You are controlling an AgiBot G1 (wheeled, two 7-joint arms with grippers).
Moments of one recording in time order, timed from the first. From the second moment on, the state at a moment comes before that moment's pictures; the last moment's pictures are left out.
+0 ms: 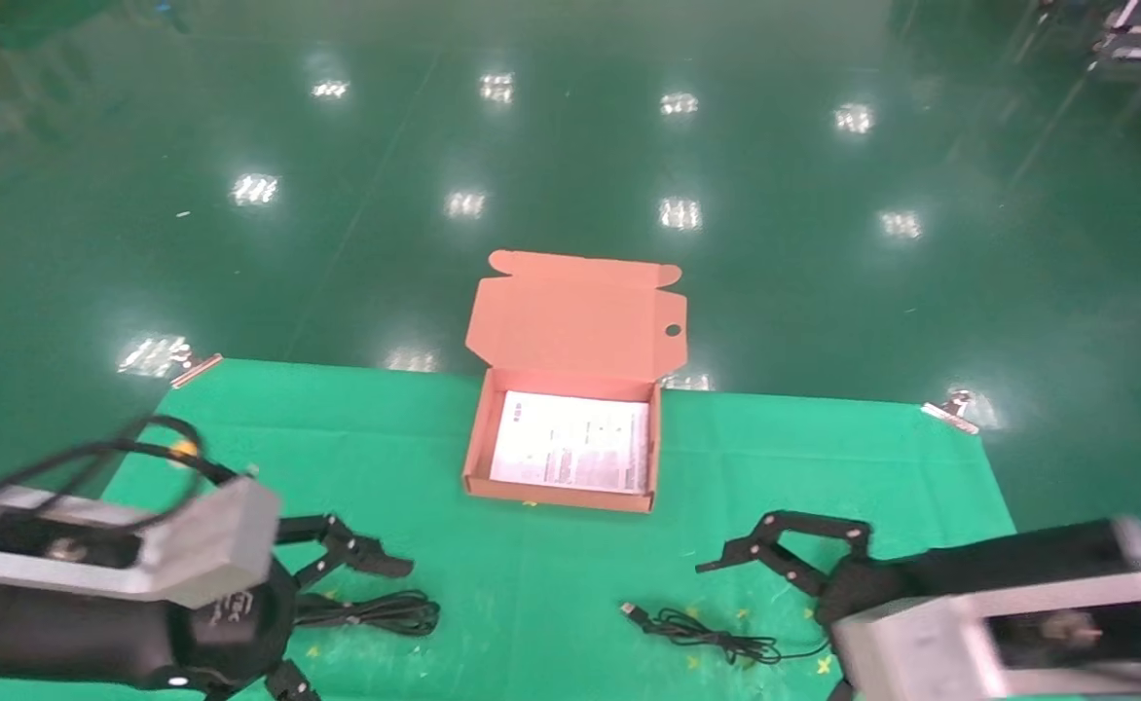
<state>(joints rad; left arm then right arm) -1.35 0.69 0.57 -1.25 1.27 1.56 -0.32 1.38 -0.67 -0.56 1.36 -1.36 -1.55 -0.12</state>
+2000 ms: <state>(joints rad) -1.54 1.20 0.86 -0.32 1.90 1.15 -0.08 1.30 -1.09 -0.85 0.99 -2.12 -1.10 0.10</state>
